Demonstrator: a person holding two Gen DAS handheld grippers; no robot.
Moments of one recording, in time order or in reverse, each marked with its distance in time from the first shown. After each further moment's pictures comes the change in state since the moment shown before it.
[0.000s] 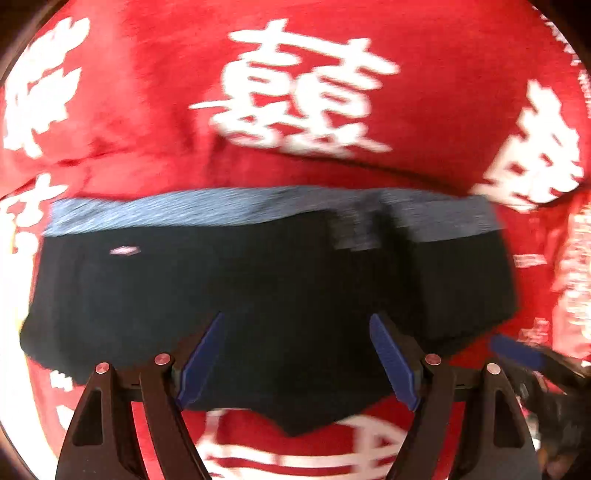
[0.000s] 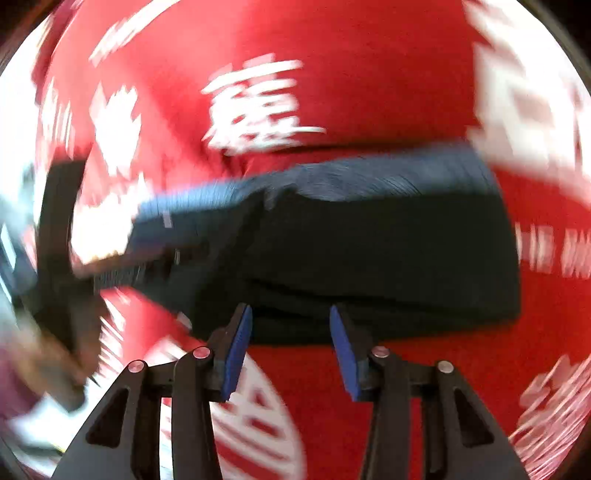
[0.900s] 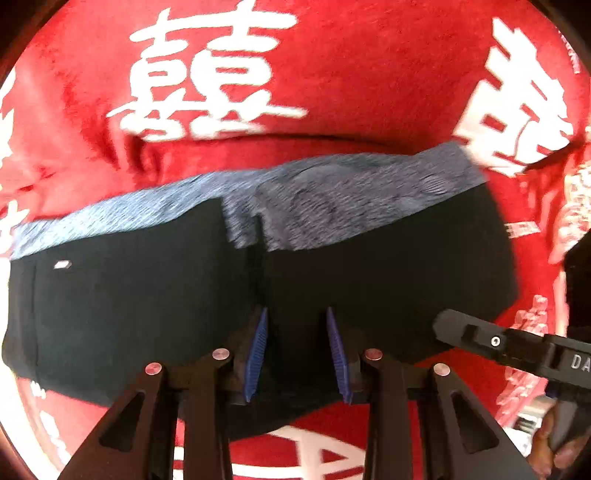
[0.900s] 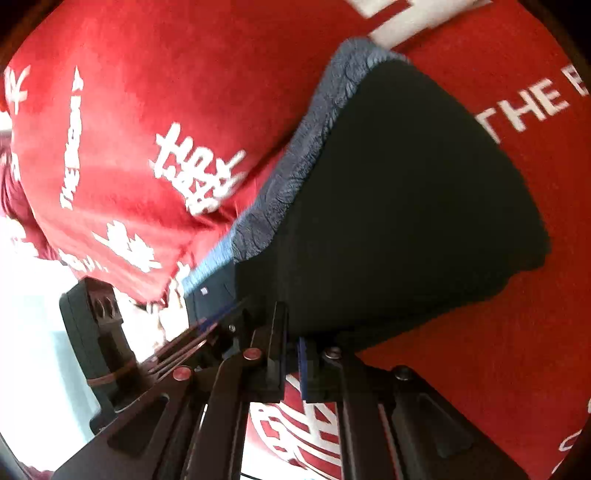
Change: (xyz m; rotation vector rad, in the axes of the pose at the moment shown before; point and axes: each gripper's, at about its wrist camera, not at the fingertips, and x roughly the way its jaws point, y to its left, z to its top) left arm 0.042 -0.054 -0.006 0.071 0.061 0.063; right arm 0.024 -0.065 0.013 0.402 0.040 0.264
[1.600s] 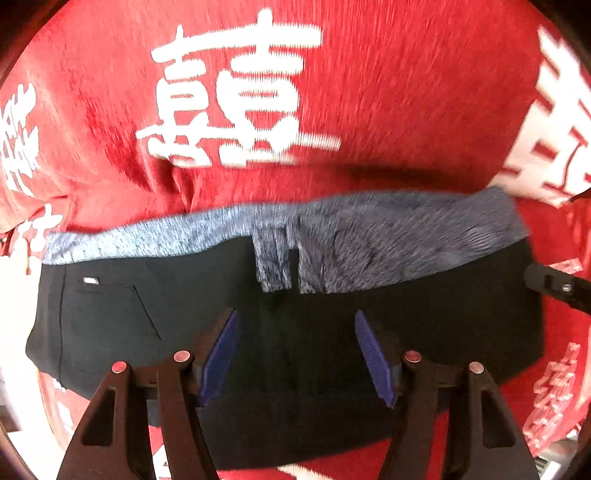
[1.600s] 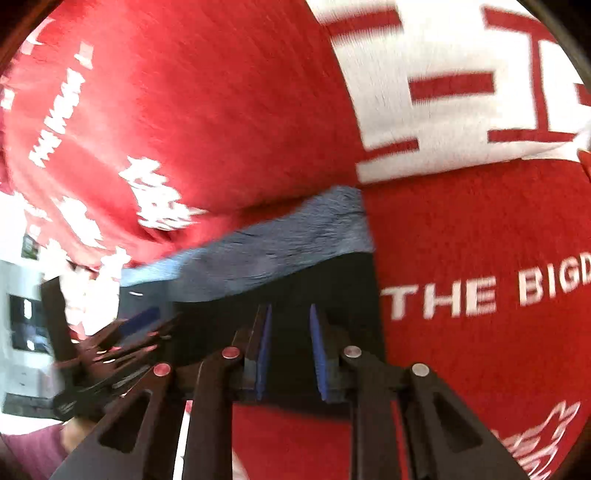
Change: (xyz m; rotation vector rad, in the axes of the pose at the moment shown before) left arm 0.019 -0.019 0.031 -0.063 -0.029 0.191; right arm -0.030 0.004 0.092 -0.325 0.009 -0.315
